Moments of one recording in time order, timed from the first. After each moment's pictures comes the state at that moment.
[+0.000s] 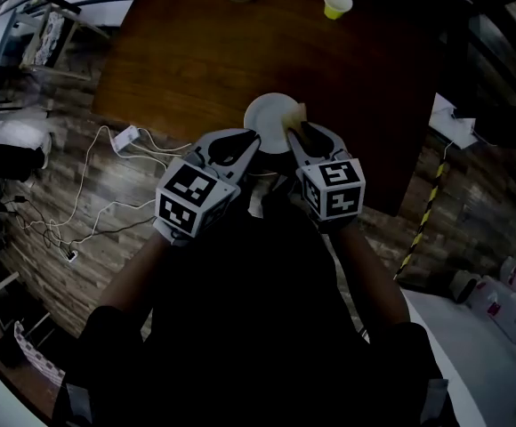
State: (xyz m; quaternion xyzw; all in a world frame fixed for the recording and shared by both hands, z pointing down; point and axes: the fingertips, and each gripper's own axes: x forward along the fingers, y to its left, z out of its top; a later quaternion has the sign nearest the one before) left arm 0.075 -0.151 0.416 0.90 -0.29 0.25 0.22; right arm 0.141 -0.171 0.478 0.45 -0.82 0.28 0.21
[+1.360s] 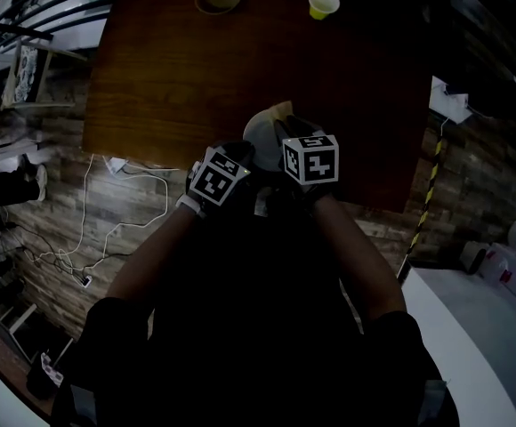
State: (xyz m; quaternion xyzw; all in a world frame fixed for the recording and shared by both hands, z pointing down) left arm 0.049 -0.187 0.595 0.85 -0.20 0.42 0.25; right arm 0.122 -0.242 0.573 0.50 -0.73 0.39 0.24
